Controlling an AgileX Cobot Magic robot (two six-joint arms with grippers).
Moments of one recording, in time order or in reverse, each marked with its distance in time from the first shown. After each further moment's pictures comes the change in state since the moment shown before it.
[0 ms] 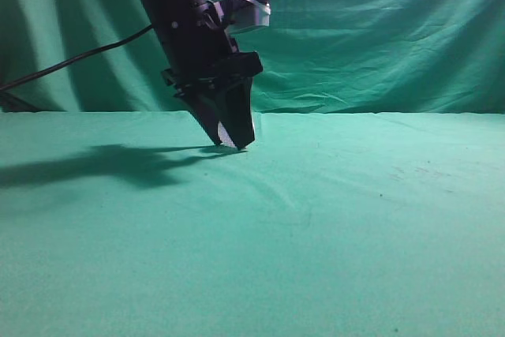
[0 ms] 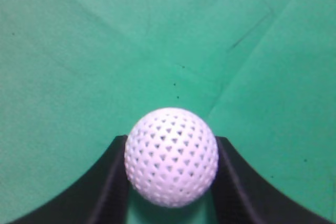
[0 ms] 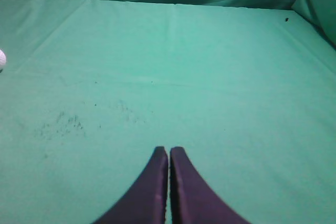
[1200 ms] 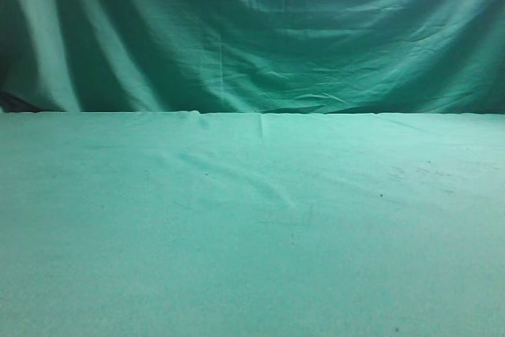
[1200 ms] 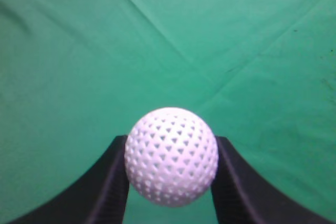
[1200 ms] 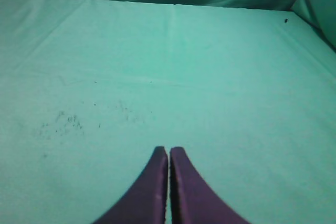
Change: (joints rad) left arm -0.002 -0.340 -0.201 0.252 0.366 -0.372; right arm 0.000 0.000 0.000 -0.002 0.000 0.000
